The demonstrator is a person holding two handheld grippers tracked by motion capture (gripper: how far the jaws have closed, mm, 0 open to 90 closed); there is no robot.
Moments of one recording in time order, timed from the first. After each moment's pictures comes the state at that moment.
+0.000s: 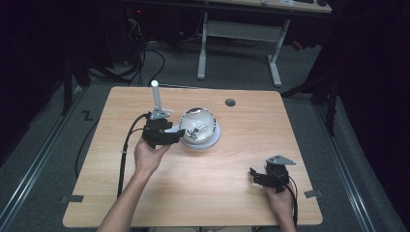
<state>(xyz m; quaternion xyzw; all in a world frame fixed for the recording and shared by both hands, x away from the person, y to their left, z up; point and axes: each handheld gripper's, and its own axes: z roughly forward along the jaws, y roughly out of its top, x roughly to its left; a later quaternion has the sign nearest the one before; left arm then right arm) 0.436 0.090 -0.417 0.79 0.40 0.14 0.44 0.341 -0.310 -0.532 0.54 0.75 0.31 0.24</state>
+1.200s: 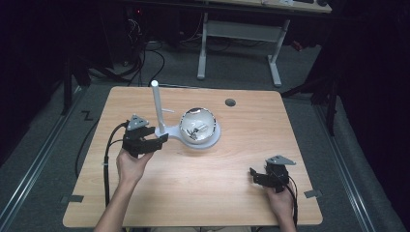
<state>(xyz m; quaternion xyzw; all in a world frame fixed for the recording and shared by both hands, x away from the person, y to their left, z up) 0.406 0.137 -0.418 0.76 0.43 0.17 0.46 0.340 -0.310 -0.532 0.54 0.75 0.31 0.23</state>
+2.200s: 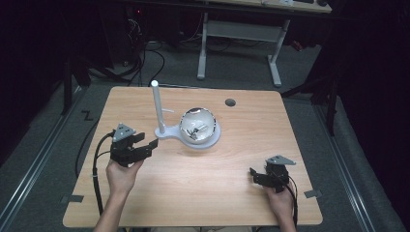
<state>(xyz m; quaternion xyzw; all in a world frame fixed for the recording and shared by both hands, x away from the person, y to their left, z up) 0.379 0.162 -0.424 0.74 0.45 0.19 0.47 0.340 -0.310 -0.532 0.54 0.75 0.31 0.23</state>
